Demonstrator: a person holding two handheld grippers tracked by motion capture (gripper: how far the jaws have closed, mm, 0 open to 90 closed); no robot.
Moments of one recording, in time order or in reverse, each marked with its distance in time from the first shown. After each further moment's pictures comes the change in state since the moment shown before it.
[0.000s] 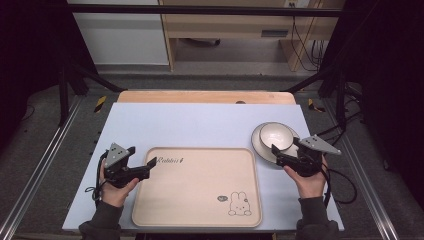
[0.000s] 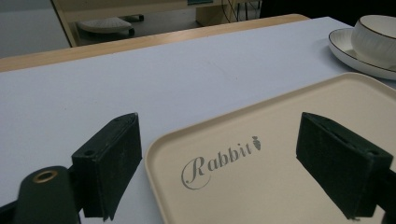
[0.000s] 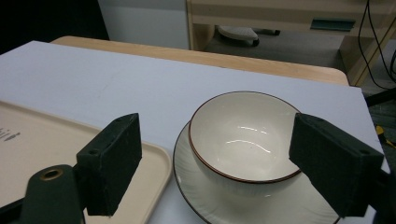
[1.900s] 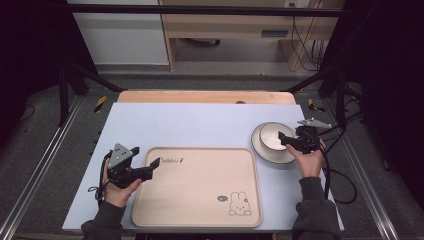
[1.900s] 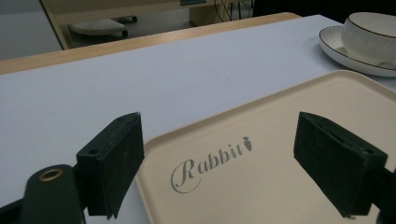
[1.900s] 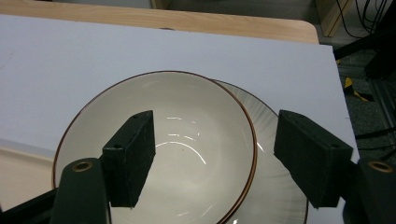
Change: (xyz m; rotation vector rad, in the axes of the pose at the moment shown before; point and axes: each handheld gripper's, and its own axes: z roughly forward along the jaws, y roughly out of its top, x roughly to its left) left arm -0.007 0.000 0.004 -0.001 -0.023 0.018; right arm -0.057 0.004 0.073 0.193 -0.119 0.065
